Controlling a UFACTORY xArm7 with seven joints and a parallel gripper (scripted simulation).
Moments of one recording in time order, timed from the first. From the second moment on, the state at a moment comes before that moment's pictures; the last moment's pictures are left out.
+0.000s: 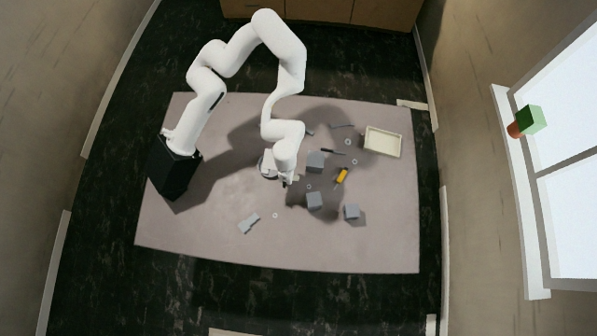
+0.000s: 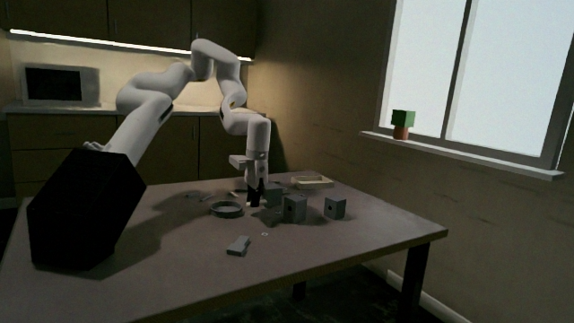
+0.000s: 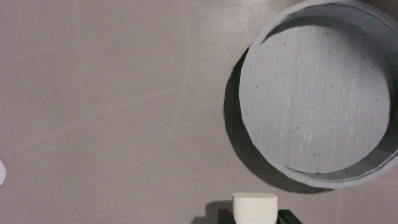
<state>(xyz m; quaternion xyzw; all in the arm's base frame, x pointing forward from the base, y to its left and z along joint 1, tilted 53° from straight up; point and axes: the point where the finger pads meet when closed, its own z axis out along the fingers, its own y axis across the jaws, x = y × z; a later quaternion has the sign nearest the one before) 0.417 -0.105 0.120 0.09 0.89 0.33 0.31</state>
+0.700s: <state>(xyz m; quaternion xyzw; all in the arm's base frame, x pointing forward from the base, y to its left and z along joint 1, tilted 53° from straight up) 0.424 -0.104 0.120 0.08 0.89 0.33 0.31</state>
